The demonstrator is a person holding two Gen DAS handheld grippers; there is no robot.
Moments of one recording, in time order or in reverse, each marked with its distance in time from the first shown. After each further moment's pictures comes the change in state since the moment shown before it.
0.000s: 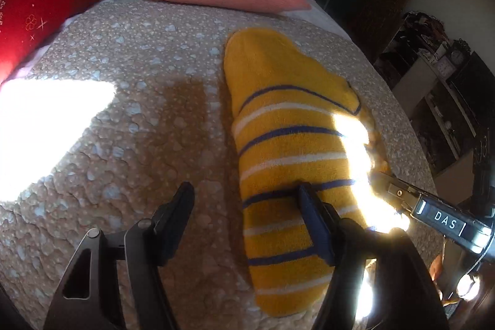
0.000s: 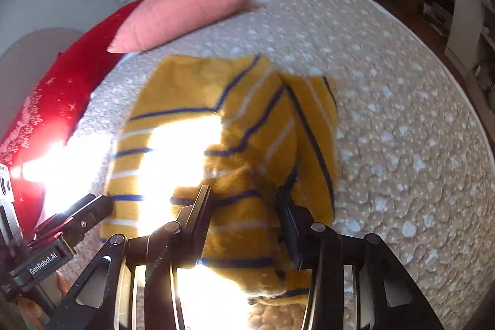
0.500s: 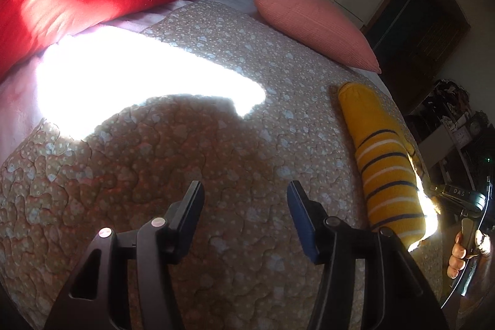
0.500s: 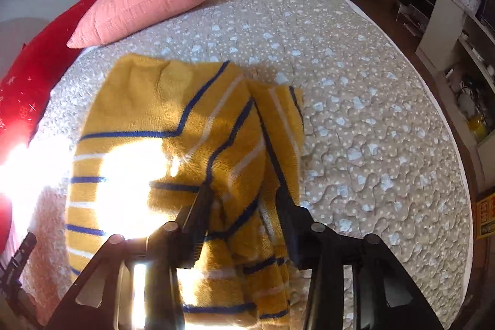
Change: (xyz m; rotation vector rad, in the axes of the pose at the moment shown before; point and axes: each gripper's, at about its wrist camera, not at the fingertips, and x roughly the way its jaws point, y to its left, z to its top) left arm -0.086 0.146 -0.058 -0.241 -0.195 0.055; right arm -0.011 0.004 0.035 -0.019 0.017 -0.187
